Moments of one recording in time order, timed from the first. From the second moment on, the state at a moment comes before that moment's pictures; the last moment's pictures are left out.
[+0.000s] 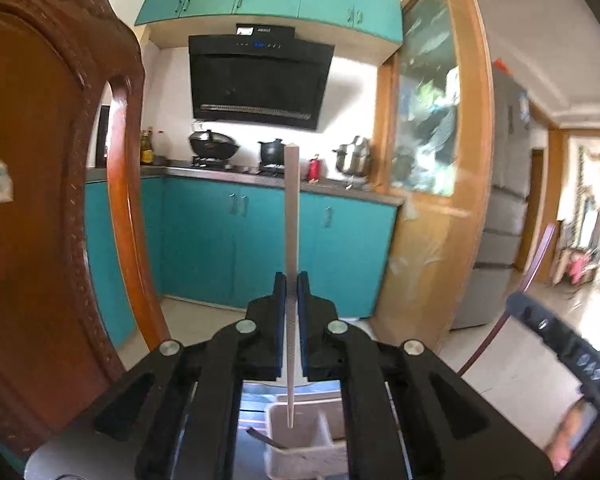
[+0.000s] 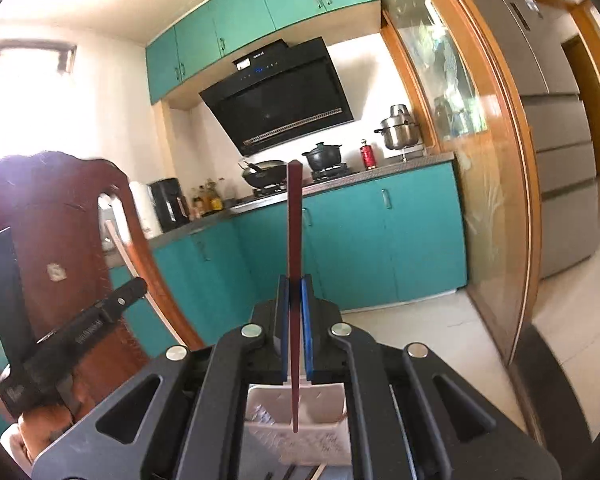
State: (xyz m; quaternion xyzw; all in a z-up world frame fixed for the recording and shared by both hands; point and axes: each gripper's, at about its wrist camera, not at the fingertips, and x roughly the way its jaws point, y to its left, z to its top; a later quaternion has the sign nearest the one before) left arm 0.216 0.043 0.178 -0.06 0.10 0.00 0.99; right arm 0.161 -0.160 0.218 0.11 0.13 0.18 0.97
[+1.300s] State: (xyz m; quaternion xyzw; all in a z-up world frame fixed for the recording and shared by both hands) left arm 0.209 0.047 -0.071 -0.05 0.42 -0.09 0.90; right arm 0.164 -0.146 -0.012 0.01 0.49 0.19 0.85
